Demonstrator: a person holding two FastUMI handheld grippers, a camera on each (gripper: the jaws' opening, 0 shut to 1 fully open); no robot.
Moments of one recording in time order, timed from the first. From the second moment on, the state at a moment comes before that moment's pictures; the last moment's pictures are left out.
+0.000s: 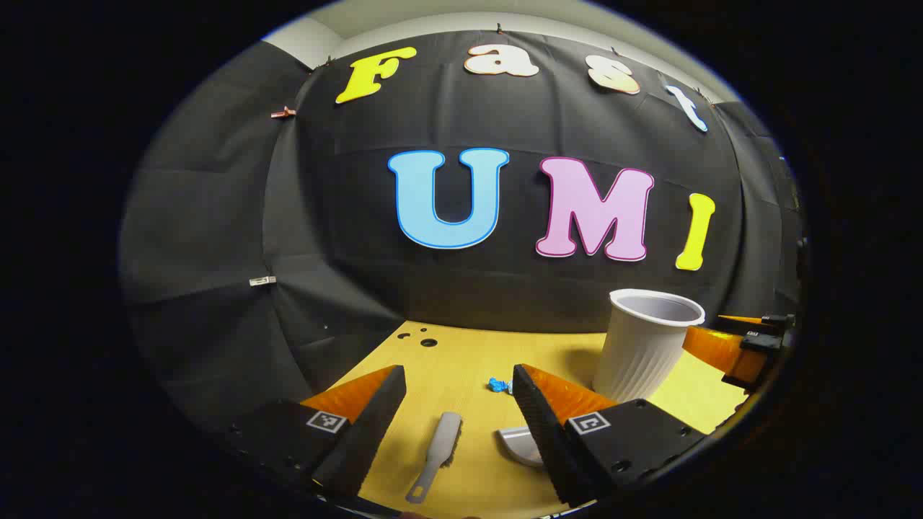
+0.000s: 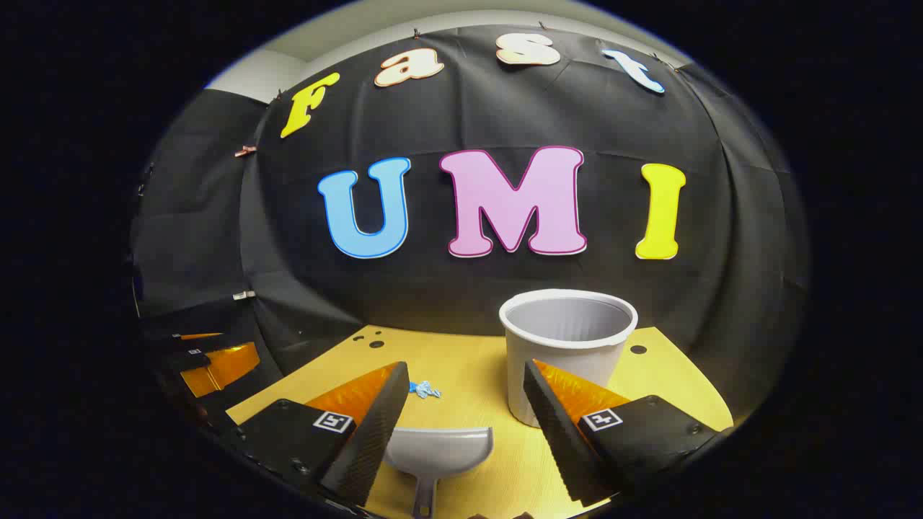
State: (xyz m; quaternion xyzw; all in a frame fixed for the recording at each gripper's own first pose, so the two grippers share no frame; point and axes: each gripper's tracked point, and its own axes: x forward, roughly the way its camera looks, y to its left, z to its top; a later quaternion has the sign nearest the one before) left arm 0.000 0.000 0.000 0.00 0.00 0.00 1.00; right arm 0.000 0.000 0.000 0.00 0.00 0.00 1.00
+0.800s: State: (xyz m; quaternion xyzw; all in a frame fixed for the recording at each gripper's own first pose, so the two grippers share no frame) left arm 0.028 0.010 -0.038 0.00 0.05 -0.04 1.00; right arm 0.024 0.017 -0.028 0.01 0.05 0.00 1.00
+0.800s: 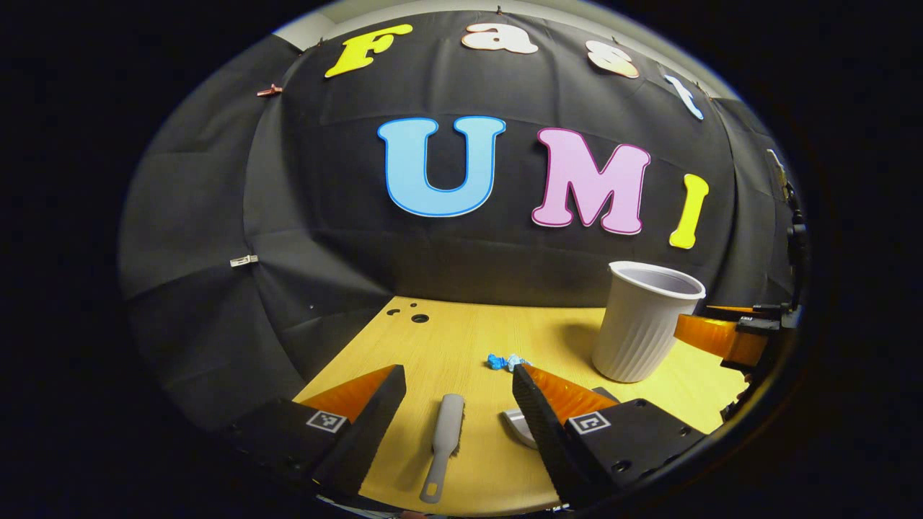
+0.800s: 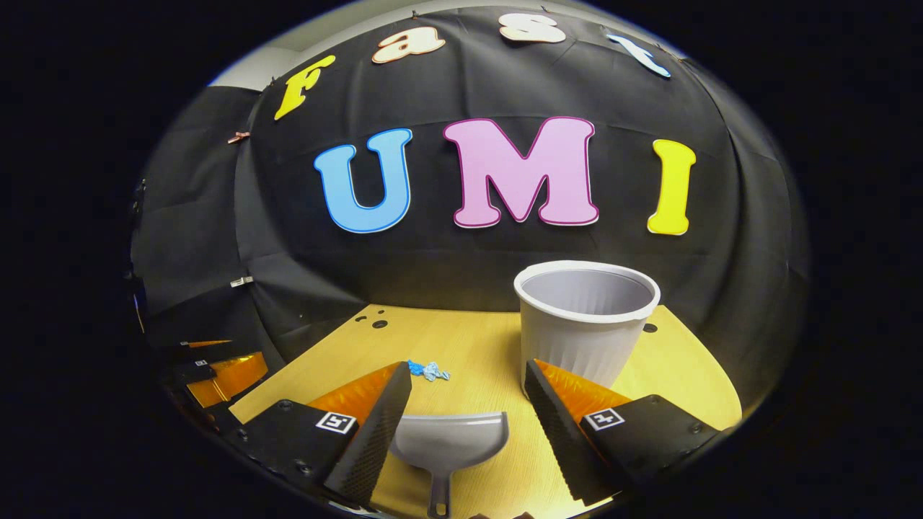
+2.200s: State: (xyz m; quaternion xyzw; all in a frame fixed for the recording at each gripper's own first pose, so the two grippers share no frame) left arm 0.076 0.033 -0.272 0.06 0.46 -0.07 0.88; right arm -0.010 -0.009 -0.140 0.00 0.25 -0.02 0.97
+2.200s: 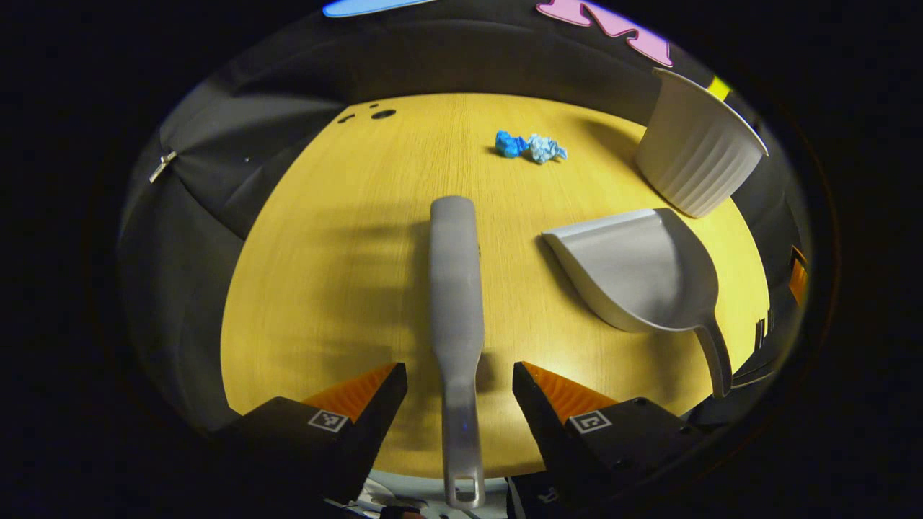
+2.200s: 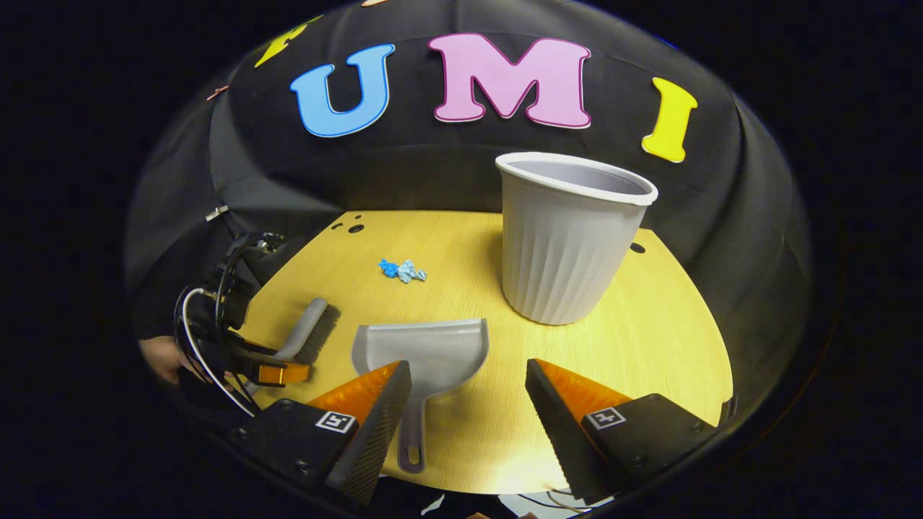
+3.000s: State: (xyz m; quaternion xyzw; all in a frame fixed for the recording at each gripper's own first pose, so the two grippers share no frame) left arm 0.085 0.031 -0.291 0.03 0.47 -0.09 0.88; right arm -0.018 0.035 -0.207 0.09 0.38 0.00 0.92
